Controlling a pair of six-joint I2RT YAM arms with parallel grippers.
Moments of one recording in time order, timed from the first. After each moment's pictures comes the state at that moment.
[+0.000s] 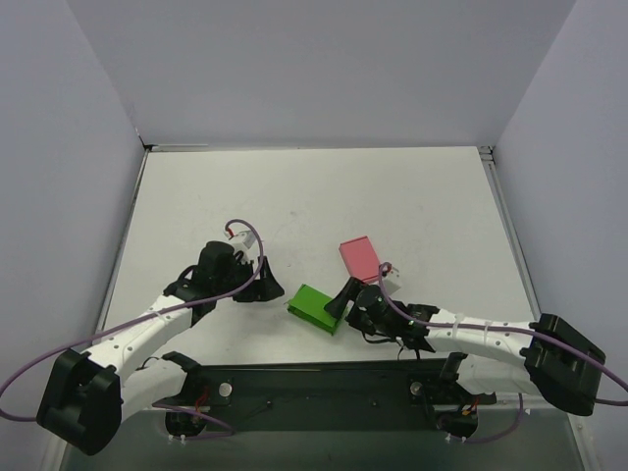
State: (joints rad) left arm -0.46 1.05 0.51 -0.20 0.31 -0.55; right arm 1.01 1.14 0.38 0.01 0.28 1.26
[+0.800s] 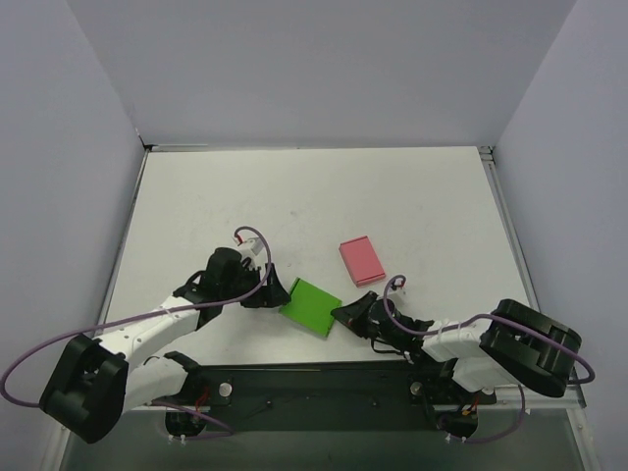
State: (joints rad) left arm -0.52 1.10 0.46 -0.08 0.33 -0.57; right arm 0.97 1.30 0.13 0.56 0.25 1.46
